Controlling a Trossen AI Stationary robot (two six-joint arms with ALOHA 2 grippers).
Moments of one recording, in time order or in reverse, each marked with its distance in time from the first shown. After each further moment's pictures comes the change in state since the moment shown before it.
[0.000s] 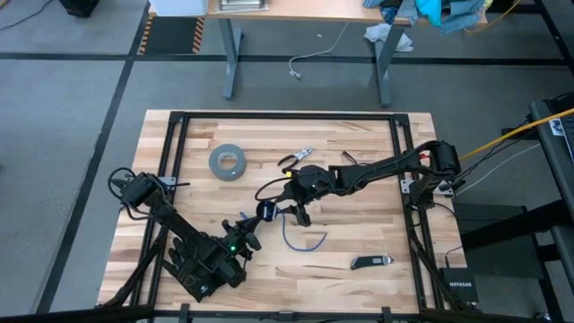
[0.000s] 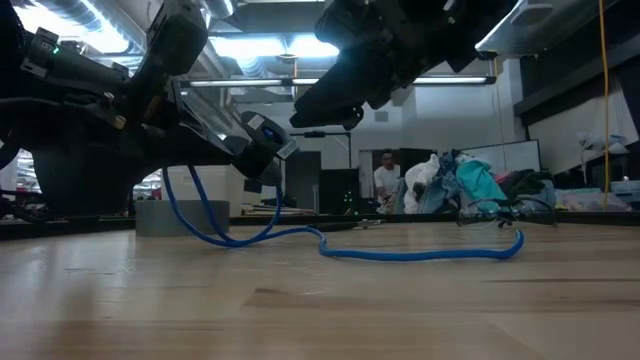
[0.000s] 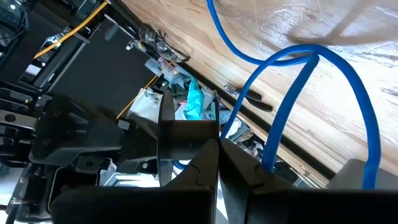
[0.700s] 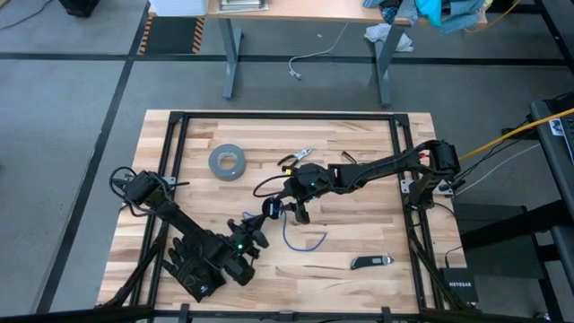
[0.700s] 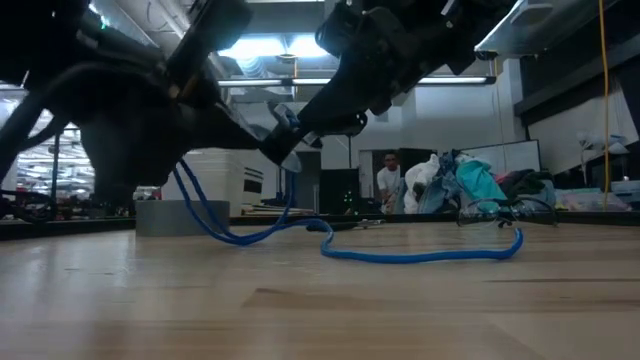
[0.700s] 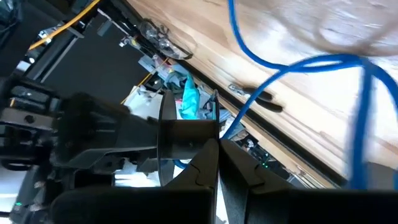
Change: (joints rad) left arm 0.051 0.000 0.086 -0.001 0.022 0.058; right arm -0.013 0.000 0.000 -0.033 0.010 0.026
